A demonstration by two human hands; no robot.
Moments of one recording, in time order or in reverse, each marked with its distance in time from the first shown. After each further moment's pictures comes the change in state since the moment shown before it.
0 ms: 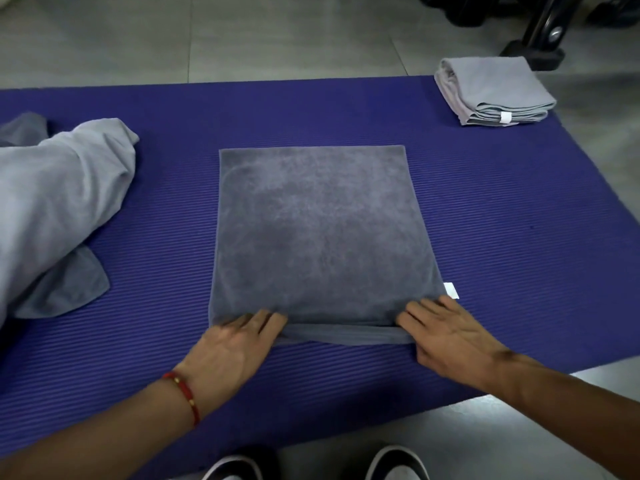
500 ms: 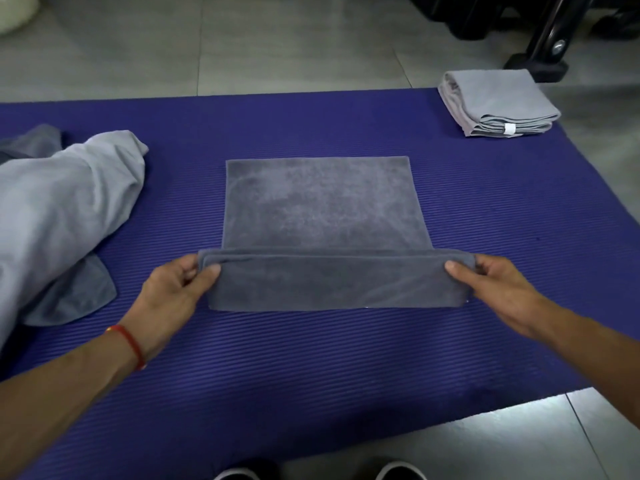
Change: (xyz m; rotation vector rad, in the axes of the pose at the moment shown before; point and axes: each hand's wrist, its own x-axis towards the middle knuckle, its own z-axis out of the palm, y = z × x) left_hand 0.020 -0.080 -0.037 -1.084 0.217 -0.848; right_hand 0.024 0.072 -0.046 1.341 0.171 0.848
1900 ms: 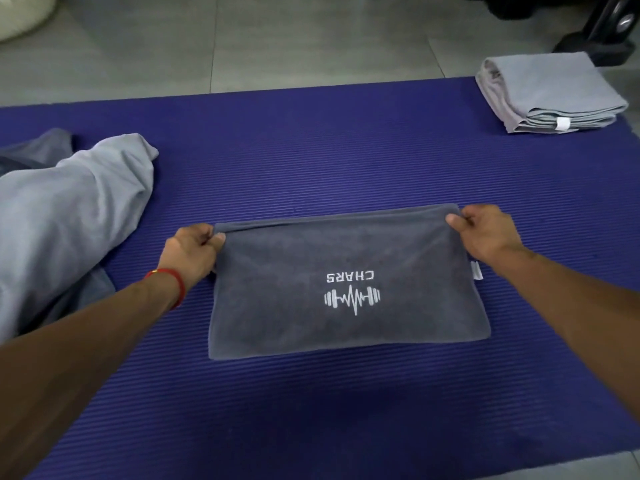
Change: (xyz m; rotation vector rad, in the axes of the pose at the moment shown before) left_hand 0.120 -0.017 -0.016 0.458 0.234 -0.173; right_hand 0.142 -0.034 0.026 -0.601 0.254 -0.012
